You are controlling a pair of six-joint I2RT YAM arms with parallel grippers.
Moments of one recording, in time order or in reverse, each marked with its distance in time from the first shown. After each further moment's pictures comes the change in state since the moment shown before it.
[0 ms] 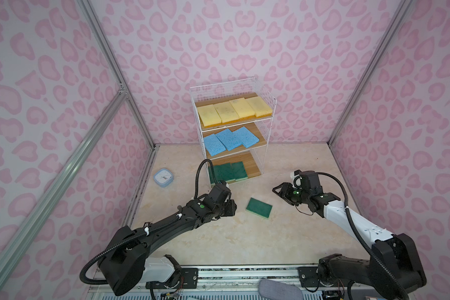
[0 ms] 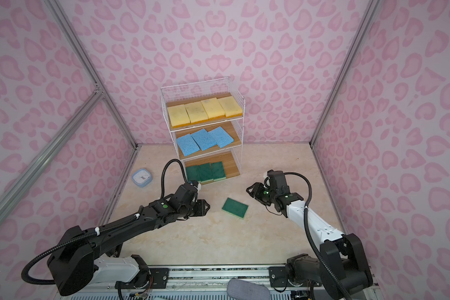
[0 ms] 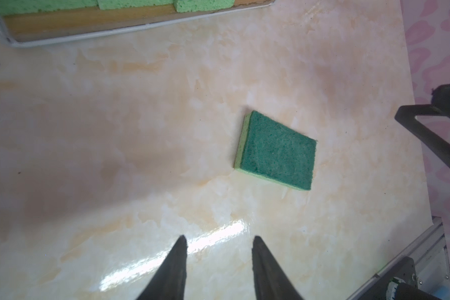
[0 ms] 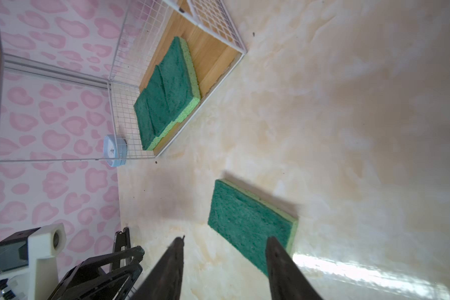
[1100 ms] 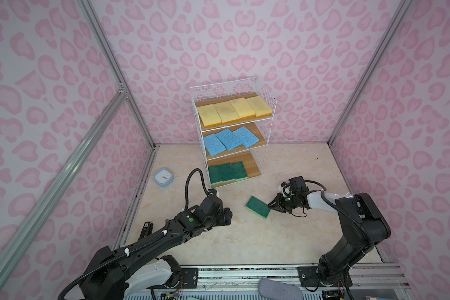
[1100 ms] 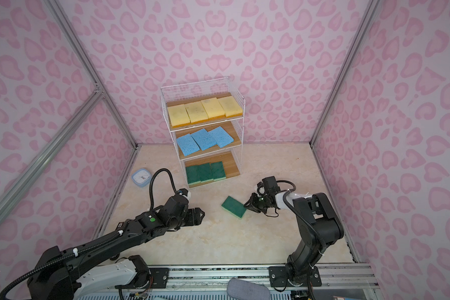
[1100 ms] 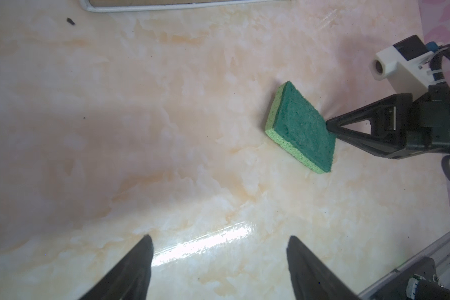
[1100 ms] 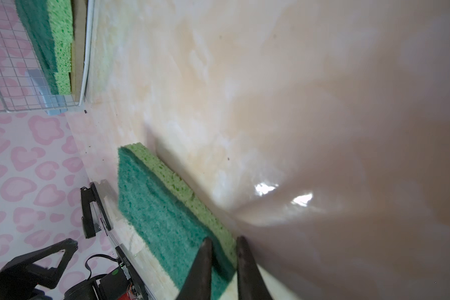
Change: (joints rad) left arm -0.021 -0.272 -0.182 -0.076 -0.092 -0.061; right arm -0.011 0.380 -0.017 0.095 -0.203 -0.137
